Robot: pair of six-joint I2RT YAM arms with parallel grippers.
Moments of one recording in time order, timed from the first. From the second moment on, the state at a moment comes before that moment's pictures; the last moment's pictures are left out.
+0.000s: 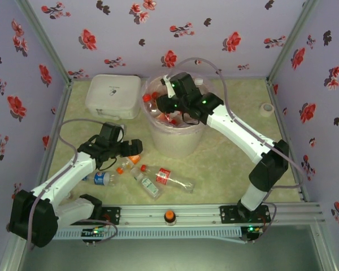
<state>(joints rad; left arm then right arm) -0.47 1.10 0.71 -0.54 0.08 -0.51 0.75 1.69 1.69 -0.63 -0.01 0.25</state>
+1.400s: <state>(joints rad) -0.54 0.66 0.73 -1.24 -0.20 -1.46 0.38 1.19 1.29 -0.61 -0.08 0.28</state>
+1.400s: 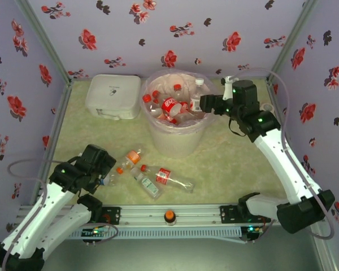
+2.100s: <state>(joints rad) -0.52 0.75 0.43 -0.96 -0.20 -1.62 0.21 1.16 1.22 -0.58 -0.19 0.28</state>
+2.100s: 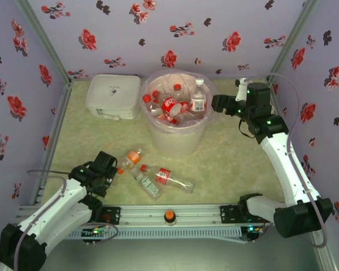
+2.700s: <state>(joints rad) -0.44 0.85 1.03 -1.05 -0.32 -1.04 0.19 1.14 1.37 -0.65 -0.24 0.32</state>
